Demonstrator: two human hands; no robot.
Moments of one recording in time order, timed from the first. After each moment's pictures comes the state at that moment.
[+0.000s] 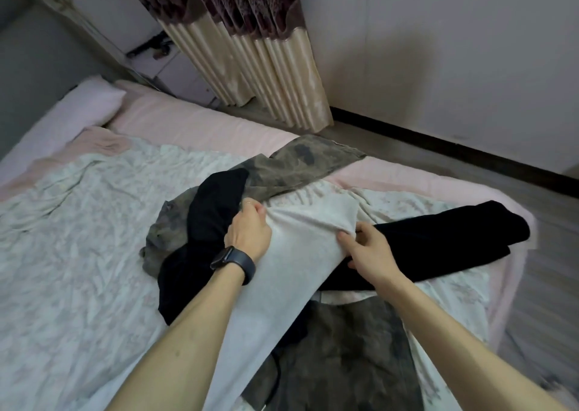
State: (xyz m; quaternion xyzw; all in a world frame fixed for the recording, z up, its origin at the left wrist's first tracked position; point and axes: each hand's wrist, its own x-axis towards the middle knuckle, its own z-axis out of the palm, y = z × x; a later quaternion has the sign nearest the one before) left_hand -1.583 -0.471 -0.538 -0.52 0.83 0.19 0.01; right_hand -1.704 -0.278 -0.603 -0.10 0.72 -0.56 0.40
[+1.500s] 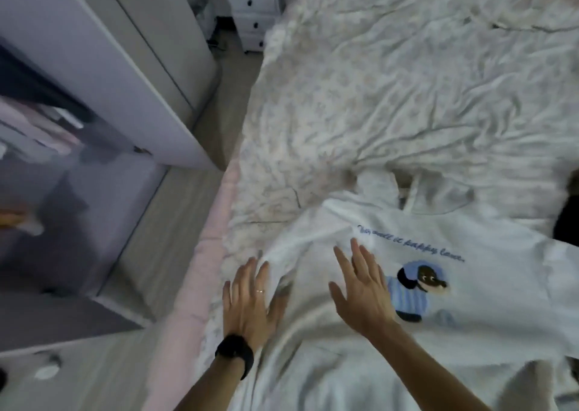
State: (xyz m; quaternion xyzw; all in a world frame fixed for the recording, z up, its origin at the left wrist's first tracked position) left_hand -0.819 -0.108 -0.585 -0.85 0.51 0.14 -0.07; right_hand -1.025 -0.236 -0.570 -0.83 0.49 0.02 0.28
